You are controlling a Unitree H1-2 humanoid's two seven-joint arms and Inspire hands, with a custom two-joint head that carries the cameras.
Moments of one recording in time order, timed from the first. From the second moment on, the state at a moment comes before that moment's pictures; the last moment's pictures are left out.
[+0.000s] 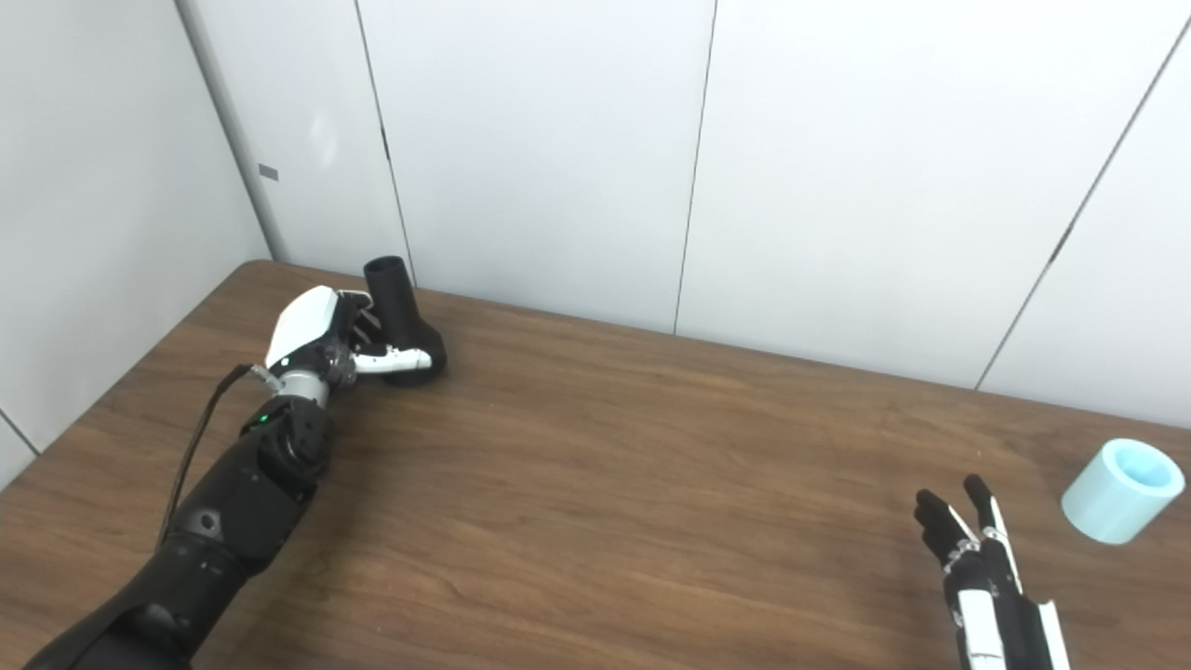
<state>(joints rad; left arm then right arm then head) -0.54 0.47 -0.13 0.55 0.51 0.24 0.20 0.05 -0.10 -0.07 -0.05 0.11 -0.20 0.11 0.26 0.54</state>
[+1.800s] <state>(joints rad) -0.16 0.28 -0.32 -0.04 0.72 0.18 0.14 0.03 -0.08 -0.07 -0.04 0.02 -0.23 0.06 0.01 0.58</state>
